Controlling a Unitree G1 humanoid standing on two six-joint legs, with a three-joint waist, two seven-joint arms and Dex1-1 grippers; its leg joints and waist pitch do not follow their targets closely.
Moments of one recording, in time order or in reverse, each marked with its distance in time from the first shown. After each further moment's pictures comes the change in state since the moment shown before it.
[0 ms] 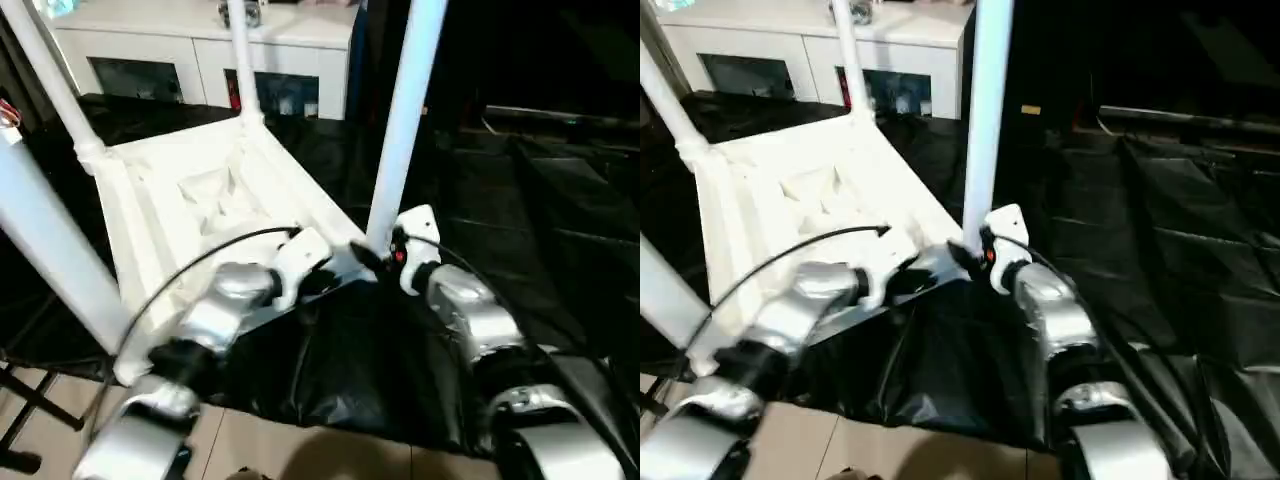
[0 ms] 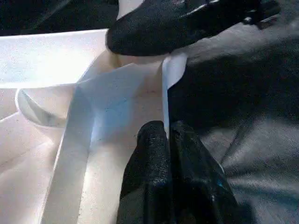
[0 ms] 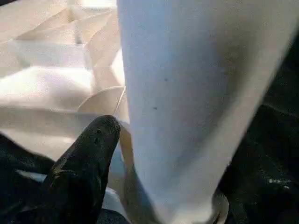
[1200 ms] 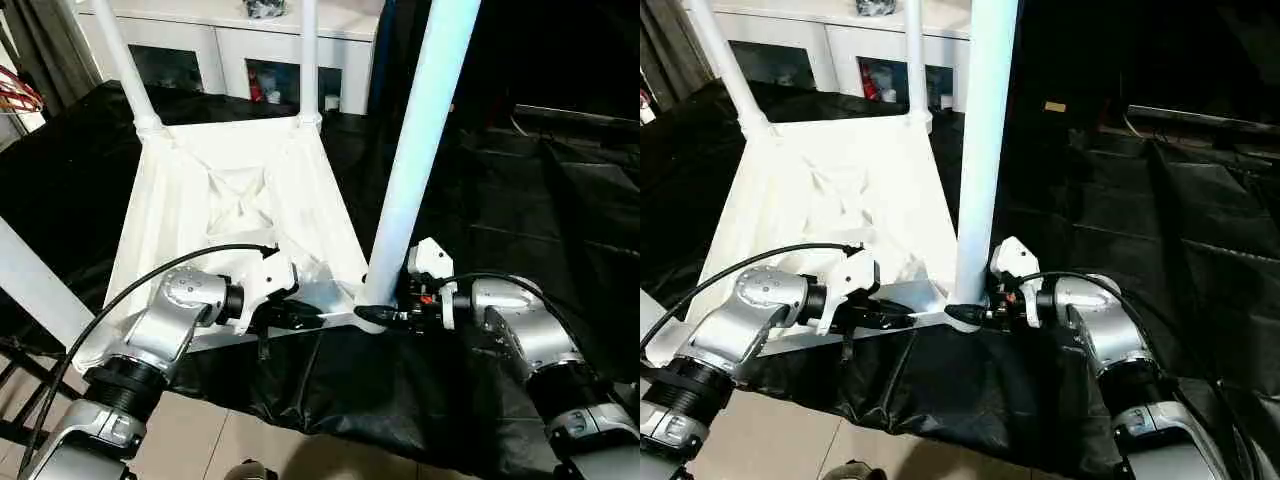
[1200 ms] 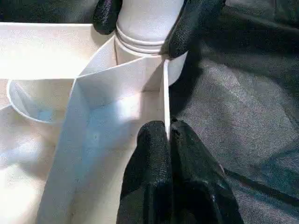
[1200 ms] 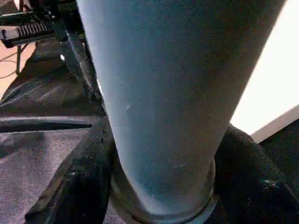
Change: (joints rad) left arm 0.108 0.181 -0.036 -0.180 -0.113 -0.031 -0.341; right arm 0.113 -0.215 0.132 -0.186 0.073 0.003 0.575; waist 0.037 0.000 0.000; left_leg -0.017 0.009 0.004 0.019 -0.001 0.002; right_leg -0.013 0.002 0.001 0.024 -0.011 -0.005
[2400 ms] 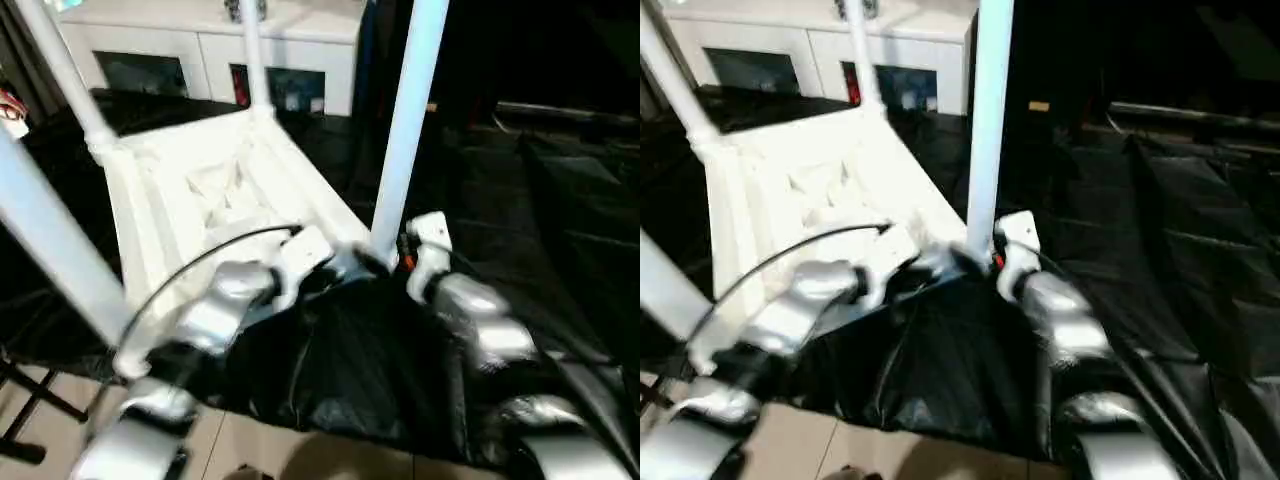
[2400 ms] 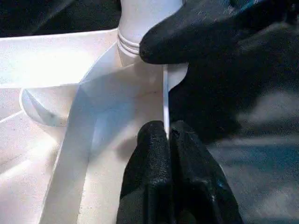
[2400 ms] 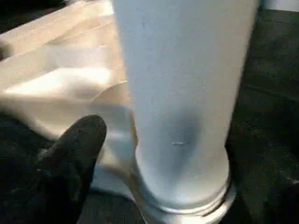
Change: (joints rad) left arm -0.090 -0.150 0.026 0.142 0.097 0.002 0.306; right arm -0.049 0.174 -0.138 0.125 0.006 -0.024 -0.419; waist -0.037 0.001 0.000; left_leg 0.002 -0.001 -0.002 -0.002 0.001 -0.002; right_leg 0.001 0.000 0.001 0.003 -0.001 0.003
